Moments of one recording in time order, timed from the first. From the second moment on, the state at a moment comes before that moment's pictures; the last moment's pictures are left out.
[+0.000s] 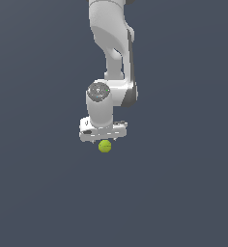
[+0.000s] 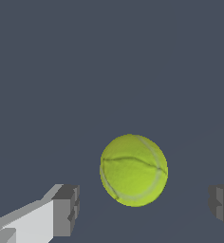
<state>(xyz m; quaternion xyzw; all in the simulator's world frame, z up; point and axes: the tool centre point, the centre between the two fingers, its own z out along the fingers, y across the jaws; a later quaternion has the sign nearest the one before) -0.005 -0.046 0.090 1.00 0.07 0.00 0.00</state>
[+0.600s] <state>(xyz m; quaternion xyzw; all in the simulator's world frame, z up) -0.006 -0.047 0.045 1.00 0.07 0.00 0.00</state>
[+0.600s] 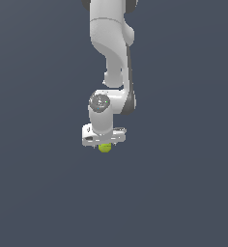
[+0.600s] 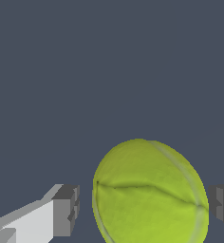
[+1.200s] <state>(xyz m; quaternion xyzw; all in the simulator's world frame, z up) -0.005 -0.047 0.042 1.00 0.07 0.00 0.00</state>
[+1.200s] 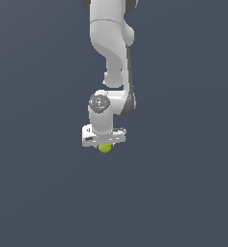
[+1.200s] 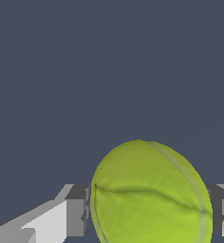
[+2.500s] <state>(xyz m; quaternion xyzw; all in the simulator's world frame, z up) -0.004 0.024 0.198 1.00 0.07 0.00 0.00</state>
